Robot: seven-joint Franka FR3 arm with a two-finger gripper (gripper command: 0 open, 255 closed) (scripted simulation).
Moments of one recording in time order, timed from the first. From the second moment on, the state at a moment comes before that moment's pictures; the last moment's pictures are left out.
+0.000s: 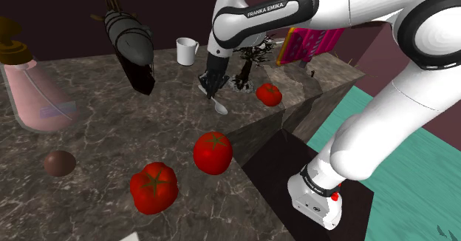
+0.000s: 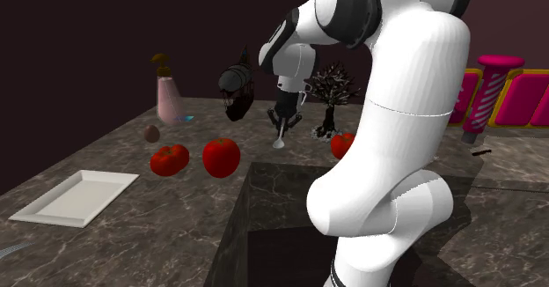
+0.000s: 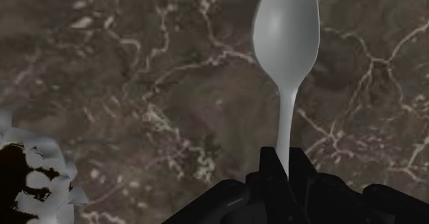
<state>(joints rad) 0.03 -0.04 0.11 -2.21 0.22 2.08 0.24</state>
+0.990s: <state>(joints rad) 0.03 -0.11 0.10 -2.10 0.21 1.90 0.26</state>
